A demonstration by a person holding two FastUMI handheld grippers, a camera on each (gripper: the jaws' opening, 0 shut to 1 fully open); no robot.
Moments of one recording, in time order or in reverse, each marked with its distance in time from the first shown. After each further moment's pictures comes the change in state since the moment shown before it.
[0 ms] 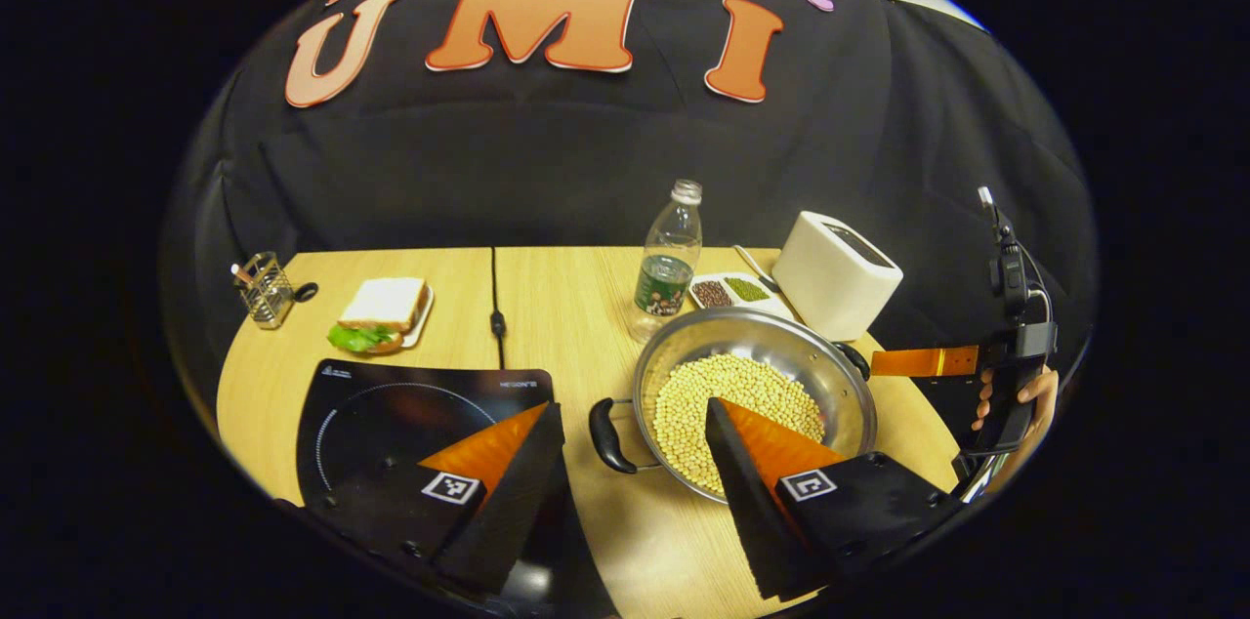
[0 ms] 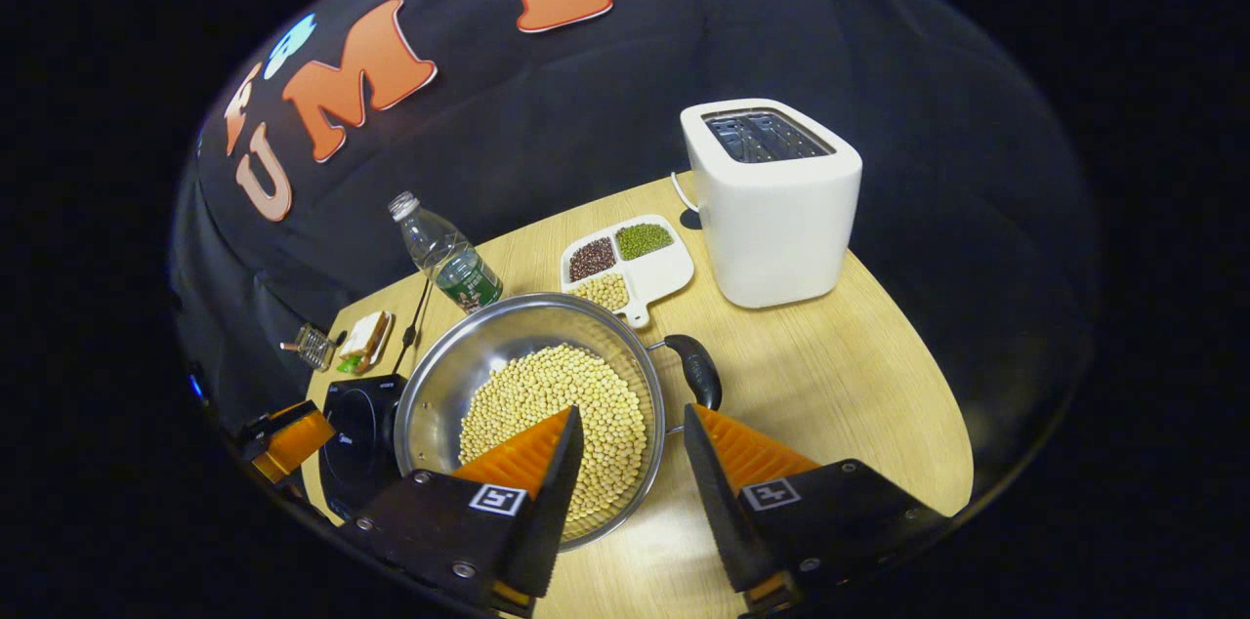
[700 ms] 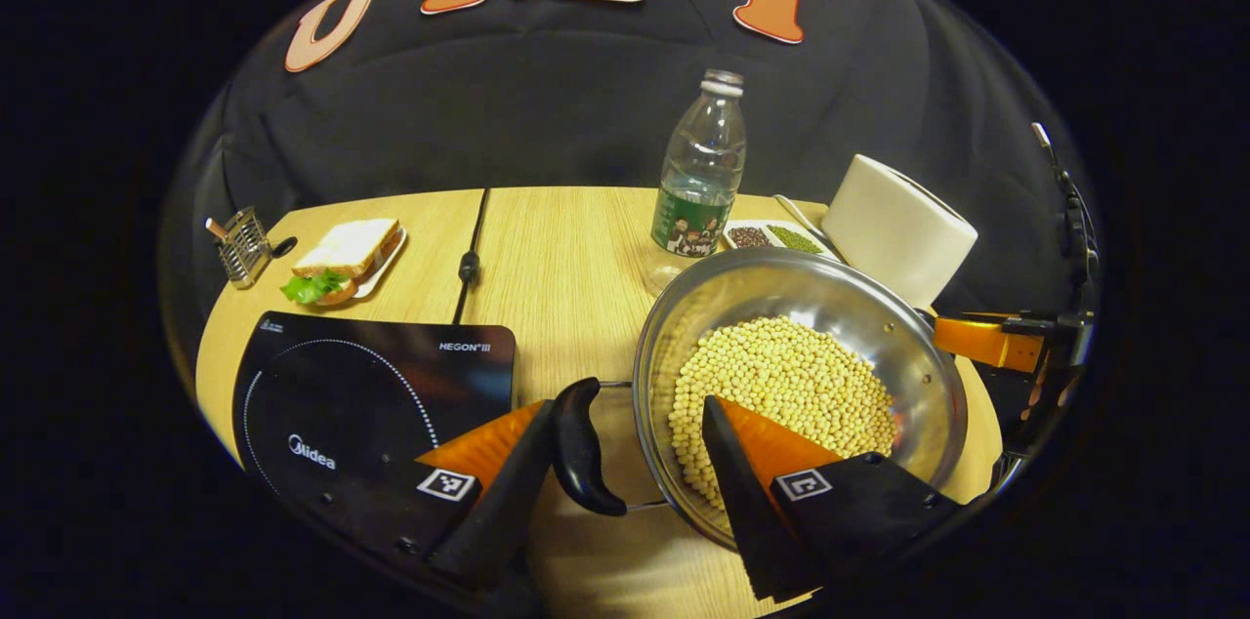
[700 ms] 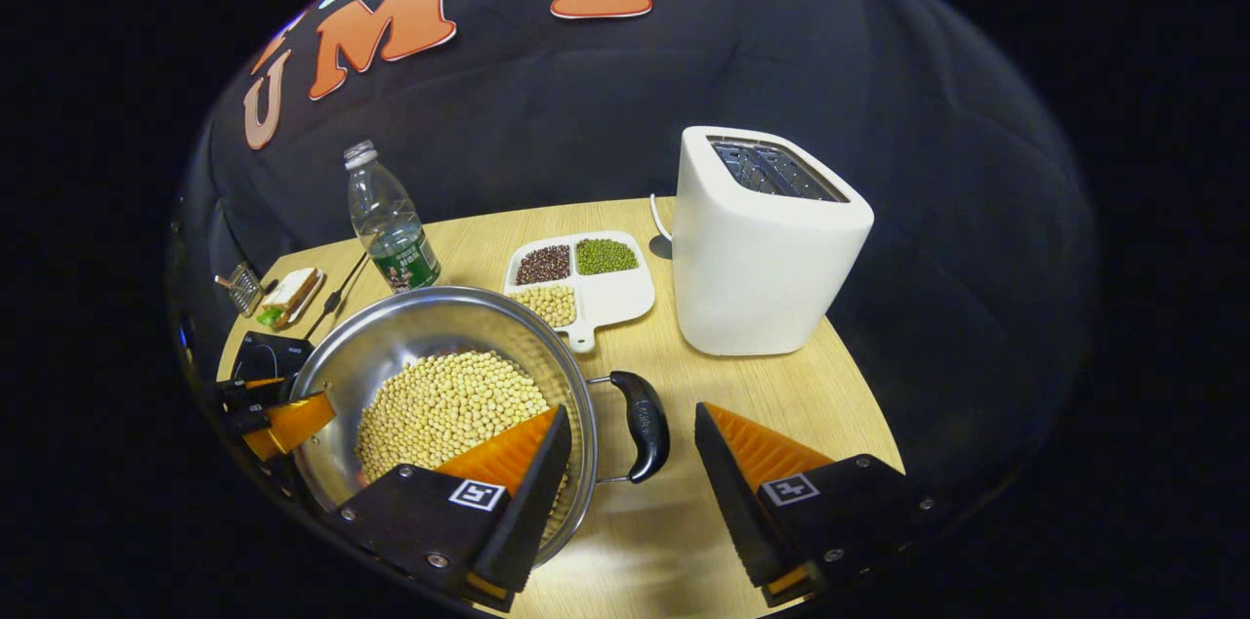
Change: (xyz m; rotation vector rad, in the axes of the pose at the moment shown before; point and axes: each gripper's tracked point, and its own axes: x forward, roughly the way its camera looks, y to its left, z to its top) left arm 0.100 0.006 -0.060 -0.036 0.096 0.108; right arm 0.041 -0.033 0.010 -0.180 -0.056 -0.155
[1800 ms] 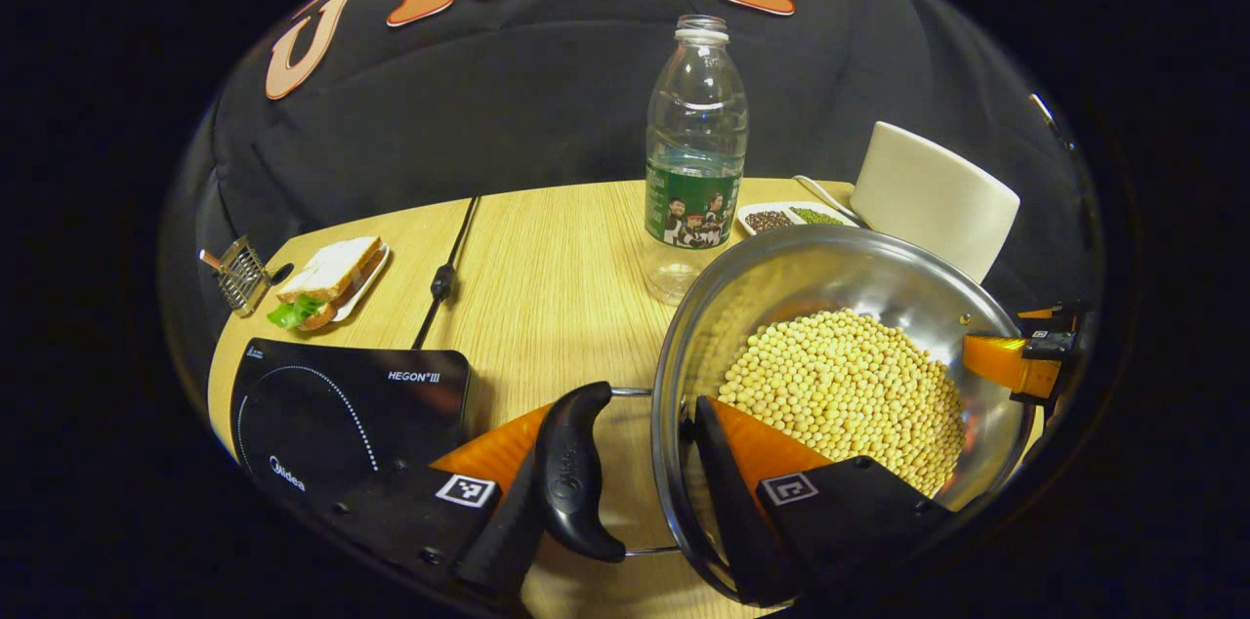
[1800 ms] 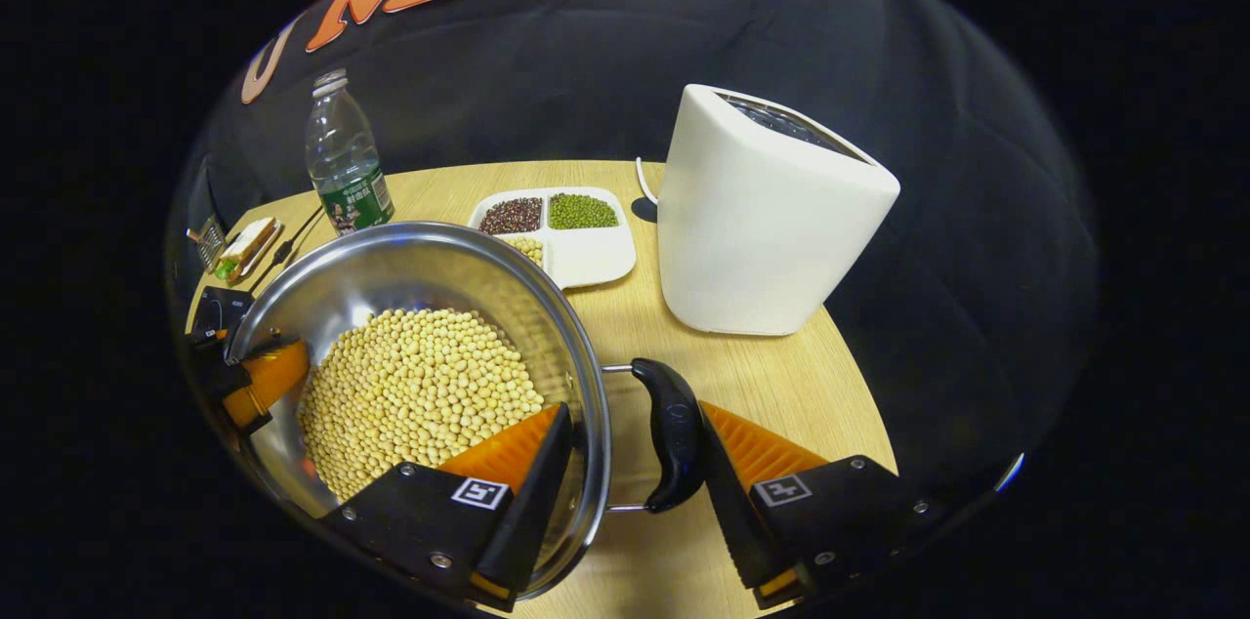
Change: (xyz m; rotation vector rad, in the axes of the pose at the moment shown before) left arm 0.046 -0.009 0.006 0.098 -0.030 0.074; right arm 0.032 -0.013 -0.027 -0.088 0.059 -0.107
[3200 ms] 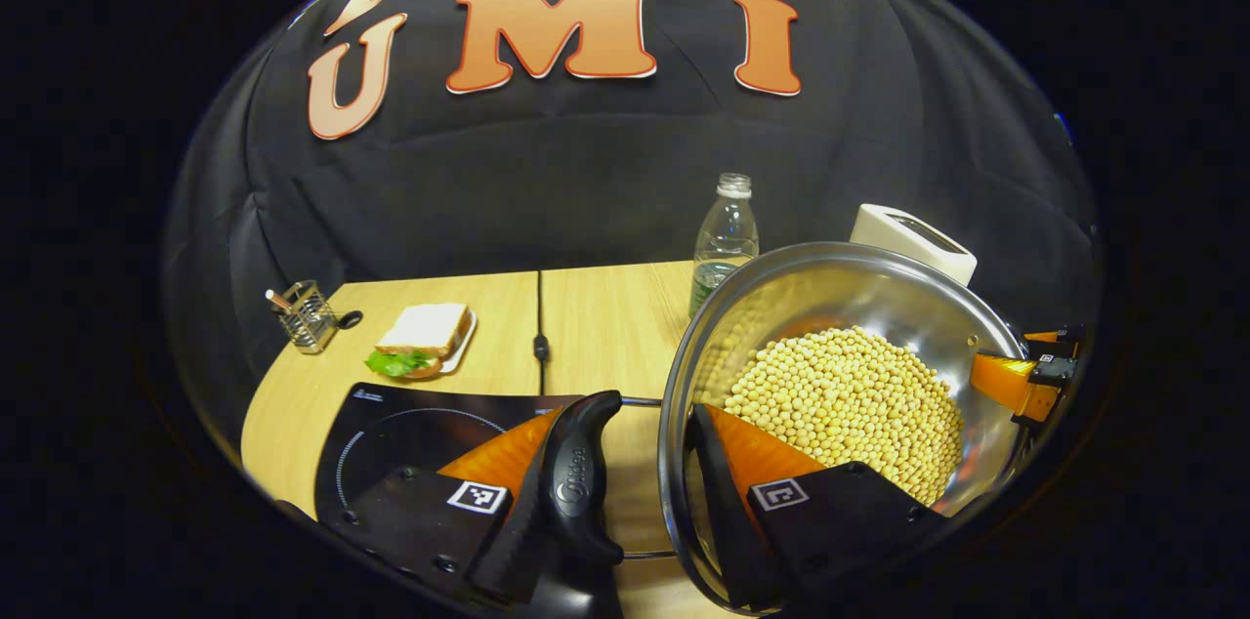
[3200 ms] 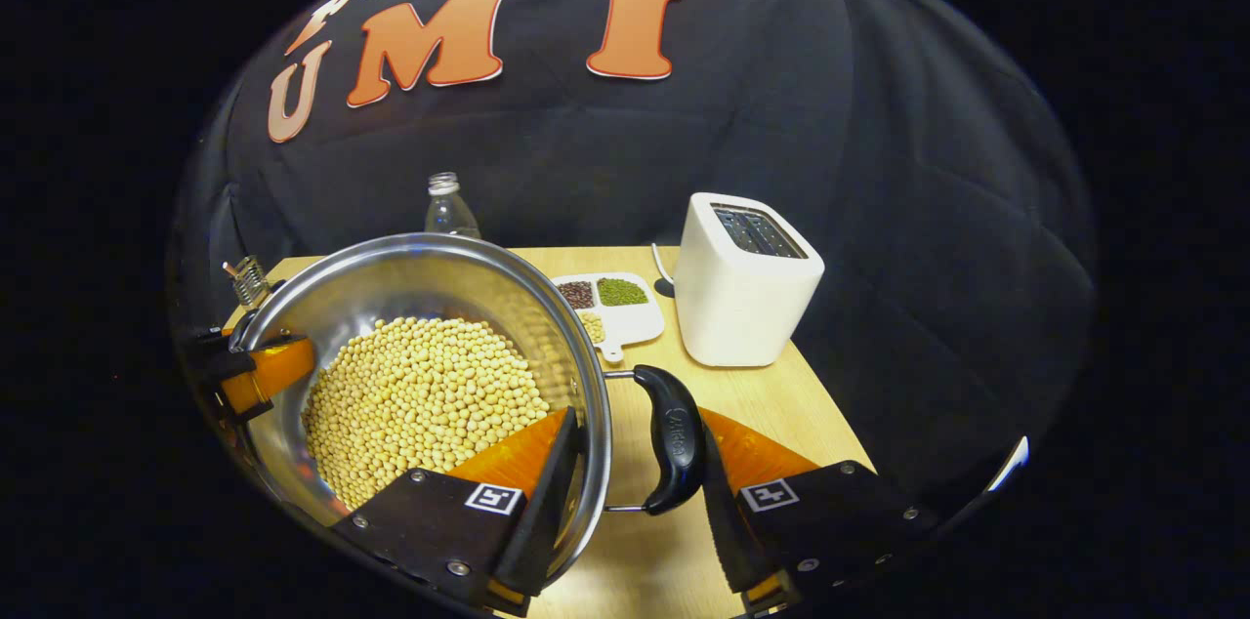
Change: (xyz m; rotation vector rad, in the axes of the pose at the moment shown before) left arm -0.133 0.068 0.058 -0.011 -0.197 0.048; right arm -0.130 0.047 0.033 0.050 -0.221 0.015
